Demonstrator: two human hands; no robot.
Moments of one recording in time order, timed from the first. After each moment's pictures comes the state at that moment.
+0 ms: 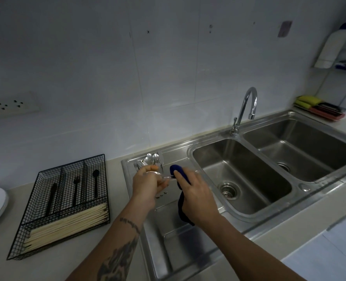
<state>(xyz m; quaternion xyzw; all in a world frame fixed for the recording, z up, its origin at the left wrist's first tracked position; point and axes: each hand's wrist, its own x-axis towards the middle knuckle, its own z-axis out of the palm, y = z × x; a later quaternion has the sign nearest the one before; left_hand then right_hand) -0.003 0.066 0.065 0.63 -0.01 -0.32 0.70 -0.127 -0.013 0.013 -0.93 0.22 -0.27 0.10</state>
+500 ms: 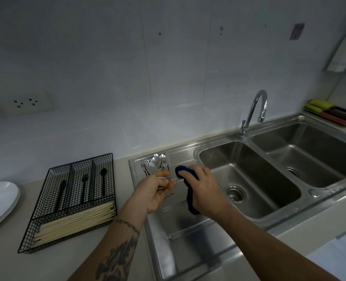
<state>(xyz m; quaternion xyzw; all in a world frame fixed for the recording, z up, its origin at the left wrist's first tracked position) 0.004 0.084 0.074 0.54 0.02 -0.47 0.70 -0.125 -0.033 0.028 -0.95 0.16 -0.26 0.07</state>
